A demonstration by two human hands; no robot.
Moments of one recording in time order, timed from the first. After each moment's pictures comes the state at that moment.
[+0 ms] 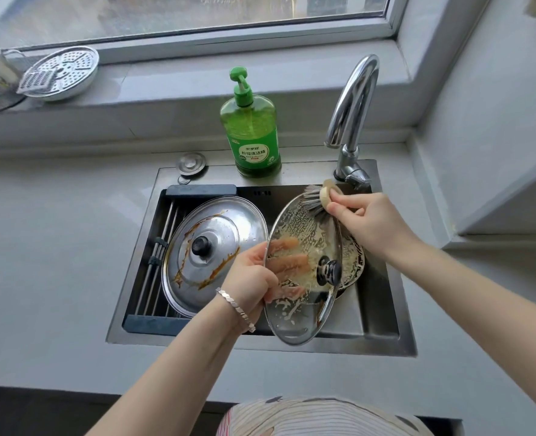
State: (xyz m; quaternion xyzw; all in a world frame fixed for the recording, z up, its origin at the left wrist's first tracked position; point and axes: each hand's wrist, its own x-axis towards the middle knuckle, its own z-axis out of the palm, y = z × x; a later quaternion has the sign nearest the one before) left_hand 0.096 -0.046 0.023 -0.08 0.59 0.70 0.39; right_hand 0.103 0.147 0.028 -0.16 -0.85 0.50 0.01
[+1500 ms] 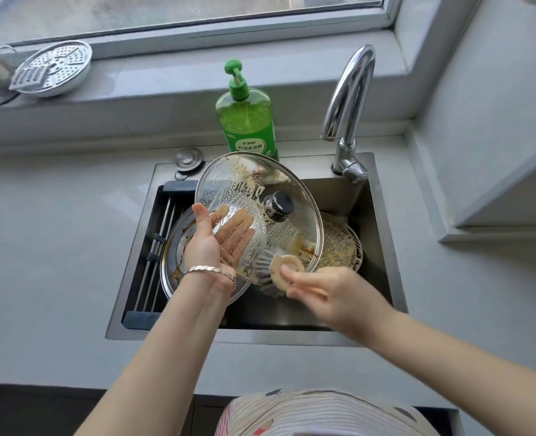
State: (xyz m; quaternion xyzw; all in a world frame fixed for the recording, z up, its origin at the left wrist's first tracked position) left_hand 0.060 -0.057 0.017 -0.26 0.53 0.80 0.14; right_hand 0.173 0.096 -0.011 0.05 -0.90 0.44 -0.02
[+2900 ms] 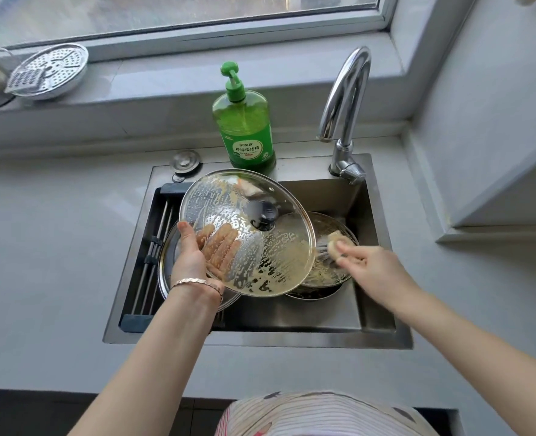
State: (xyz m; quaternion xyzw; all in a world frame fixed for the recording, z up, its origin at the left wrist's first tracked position) left_hand 0.066 -0.071 0.009 -0.36 0.49 0.78 0.13; right_hand 0.158 0.149 -0.031 -0.23 -0.87 0.43 -0.11
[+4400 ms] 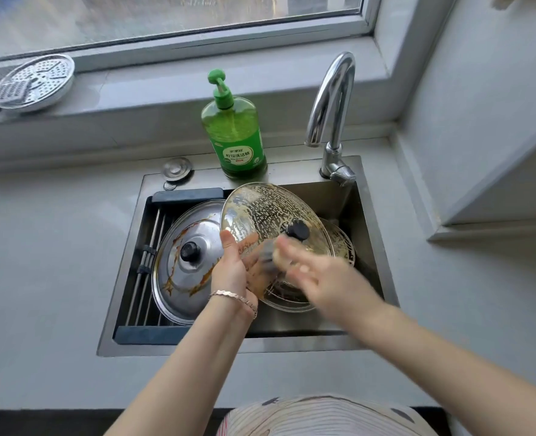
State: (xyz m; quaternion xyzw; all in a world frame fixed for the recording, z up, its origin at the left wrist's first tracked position) left_hand 0.084 -0.024 -0.005 -0.27 0.53 0.77 0.24; right_hand 0.156 0.099 0.007 -0.06 -0.90 0.42 -0.09
